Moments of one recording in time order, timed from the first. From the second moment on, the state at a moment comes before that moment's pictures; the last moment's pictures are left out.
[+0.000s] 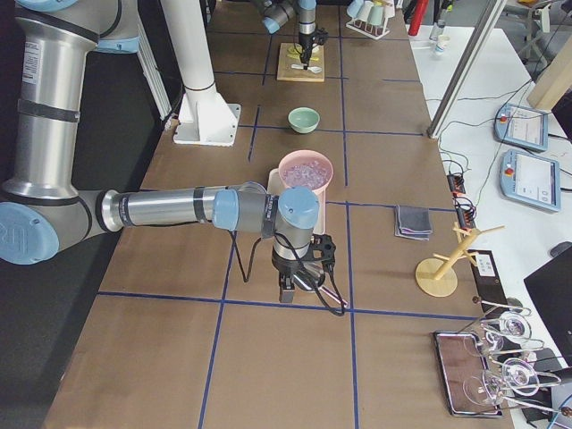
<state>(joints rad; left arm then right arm) -0.72 -1.64 -1.81 -2.04 -2.06 -0.77 1.53 -1.77 1.88 -1.77 2.25 -0.13</state>
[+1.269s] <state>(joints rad) -0.55 -2.22 -1.69 -1.76 -2.06 -1.03 1.53 -1.77 1.88 -1.77 2.25 -0.13</state>
